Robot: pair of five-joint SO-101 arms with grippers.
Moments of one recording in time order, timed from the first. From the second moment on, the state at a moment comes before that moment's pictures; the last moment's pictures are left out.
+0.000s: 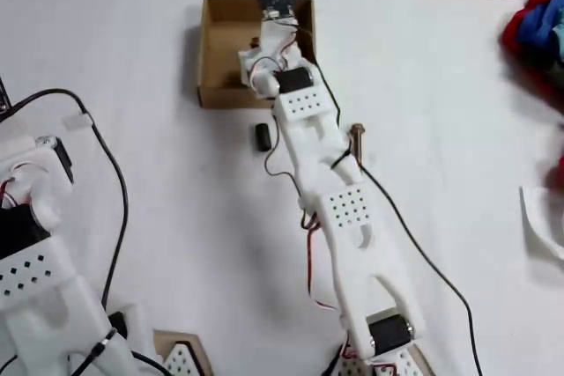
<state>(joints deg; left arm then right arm) -35.5 -49.9 38.3 60.8 -1.0 -23.4 73.6 -77.4 50.3 -4.8</state>
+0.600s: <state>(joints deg) -35.5 -49.9 38.3 60.8 -1.0 -23.7 75.5 -76.7 50.1 -4.8</state>
